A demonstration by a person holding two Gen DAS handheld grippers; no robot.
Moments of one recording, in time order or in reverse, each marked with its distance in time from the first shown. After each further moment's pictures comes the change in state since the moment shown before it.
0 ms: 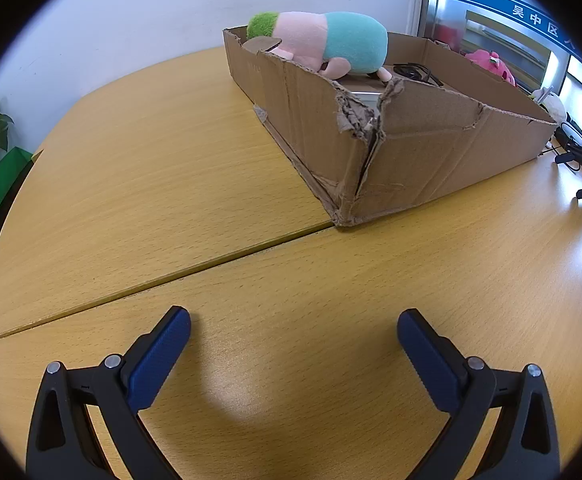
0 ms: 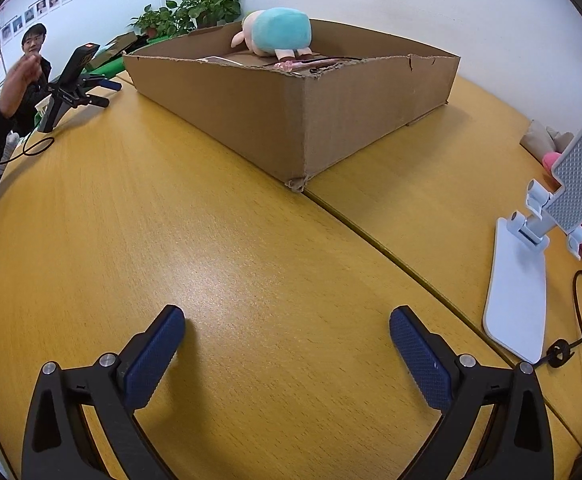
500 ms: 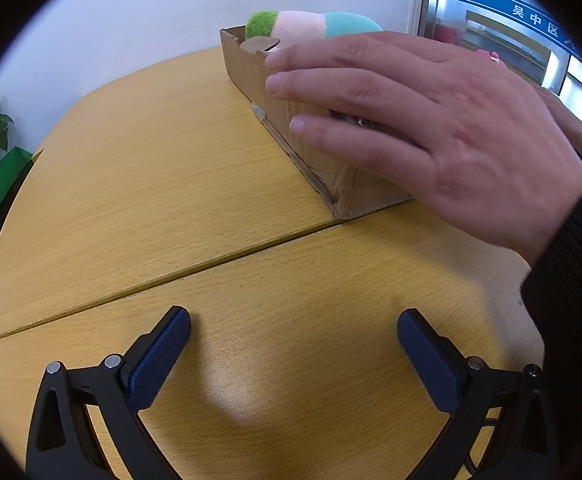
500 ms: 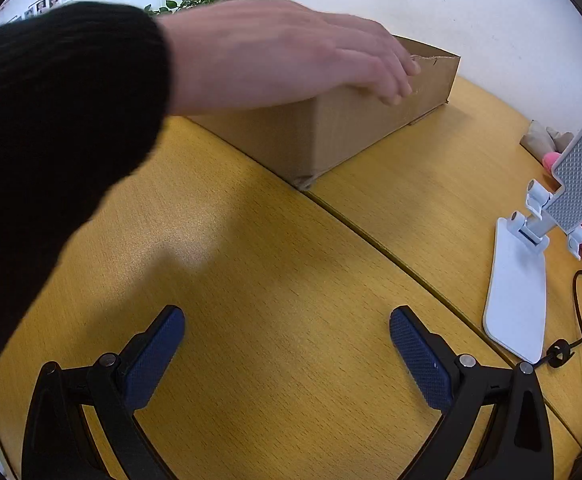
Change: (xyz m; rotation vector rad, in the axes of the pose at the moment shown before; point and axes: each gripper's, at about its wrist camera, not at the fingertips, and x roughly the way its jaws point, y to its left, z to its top) left arm 0.000 0.000 0.001 0.000 0.002 -0.001; right arm 0.002 -0.001 -0.001 0.000 -0.003 -0.004
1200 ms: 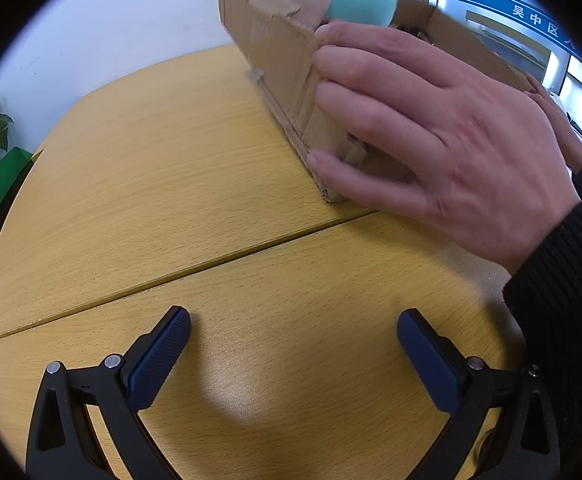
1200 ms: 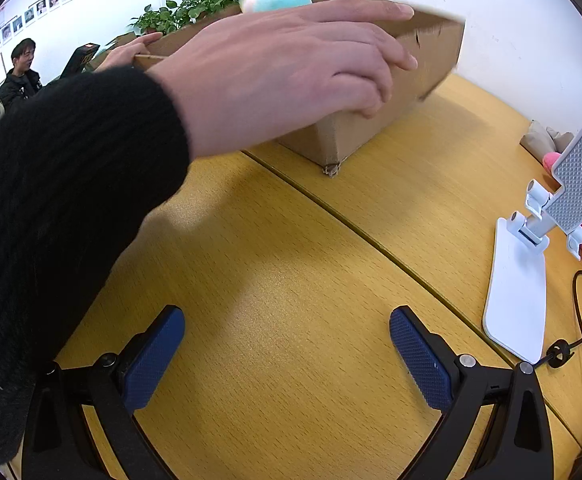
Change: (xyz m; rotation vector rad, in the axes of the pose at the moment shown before) left arm 0.000 0.000 0.000 0.000 0.002 -0.001; right arm 0.001 0.000 -0.001 0.001 -0.002 -0.003
